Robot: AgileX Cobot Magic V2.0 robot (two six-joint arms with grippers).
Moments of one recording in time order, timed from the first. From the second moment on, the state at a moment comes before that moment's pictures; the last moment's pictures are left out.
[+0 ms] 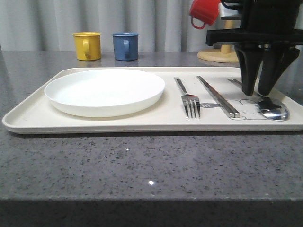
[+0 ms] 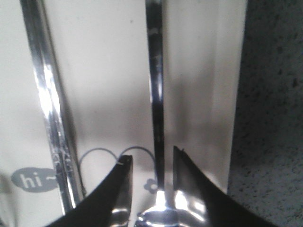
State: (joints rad) left arm -0.11 0.08 -0.34 -0.09 0.40 0.19; right arm 0.30 1.79 -1.52 0.00 1.23 0.39
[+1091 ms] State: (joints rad) left arm -0.11 0.08 -0.34 -0.09 0.40 0.19; right arm 0.30 0.70 -0.74 -0.04 0.68 0.18
